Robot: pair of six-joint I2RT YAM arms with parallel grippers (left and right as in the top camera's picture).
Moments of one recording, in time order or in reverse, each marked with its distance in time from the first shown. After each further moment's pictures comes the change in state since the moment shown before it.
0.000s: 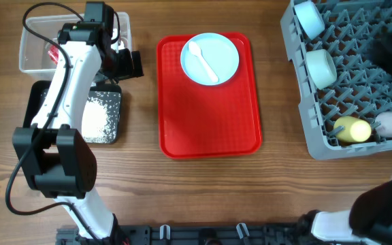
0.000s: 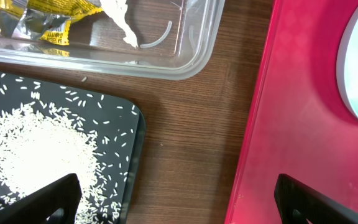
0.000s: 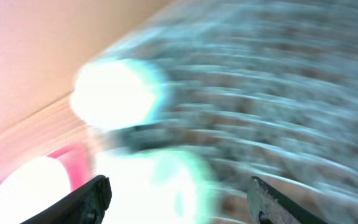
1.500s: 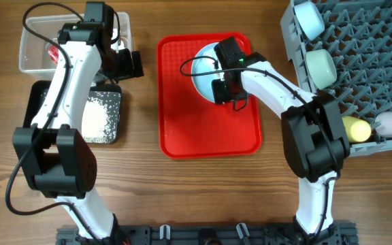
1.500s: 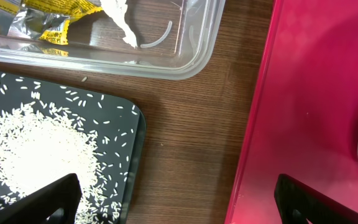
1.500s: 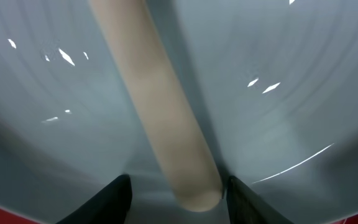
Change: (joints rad) left arm 0.000 0.000 0.000 0.000 0.000 0.000; right arm 0.764 0.551 0.082 -0.209 0.250 0.063
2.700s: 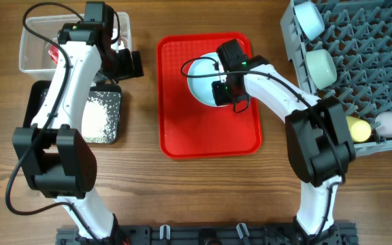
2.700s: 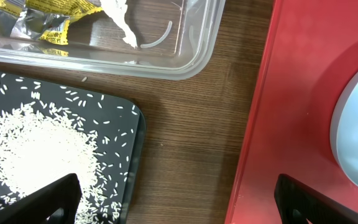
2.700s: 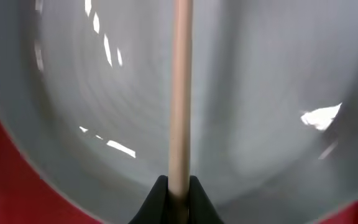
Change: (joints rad) left arm 0.000 0.000 0.000 0.000 0.000 0.000; right arm -0.003 -0.071 -0.054 0.063 -0.037 0.015
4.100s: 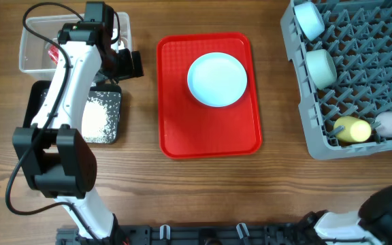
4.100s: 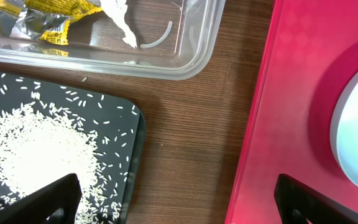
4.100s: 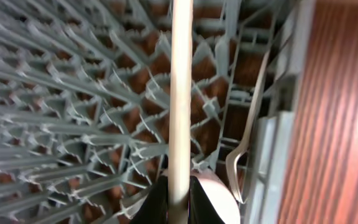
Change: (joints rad) left arm 0.000 0.000 0.000 0.000 0.000 0.000; right arm -1.208 -0.426 -0.151 0.097 0.179 0.288
